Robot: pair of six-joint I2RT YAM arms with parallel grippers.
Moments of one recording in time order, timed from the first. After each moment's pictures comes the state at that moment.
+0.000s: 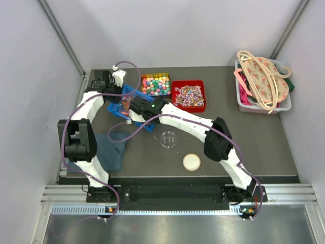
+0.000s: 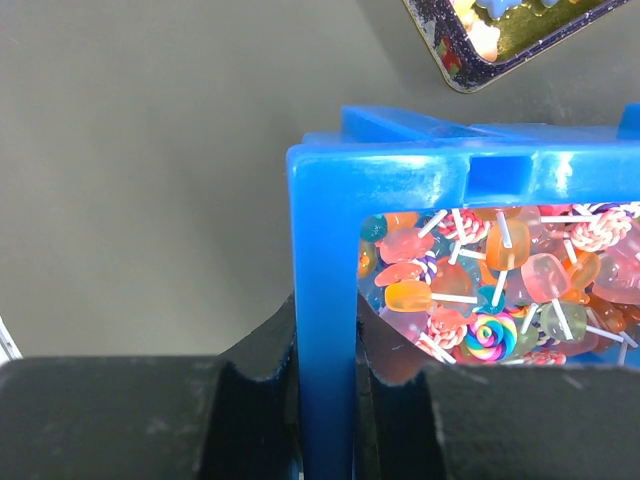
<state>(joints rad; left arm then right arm) 0.00 1.76 1.40 -0.45 0.24 0.36 1.03 2.25 2.16 -1.11 0.48 -0.67</state>
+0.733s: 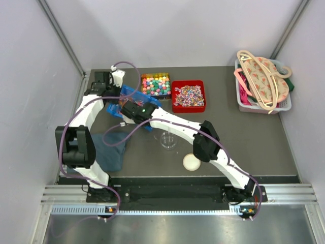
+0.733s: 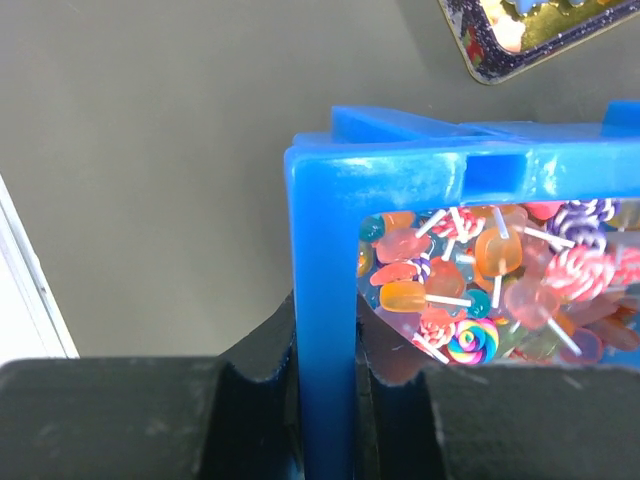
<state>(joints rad) -0.03 1.66 1.35 -0.45 0.13 0.31 1.07 2.42 2.35 -1.09 0.62 -0.72</state>
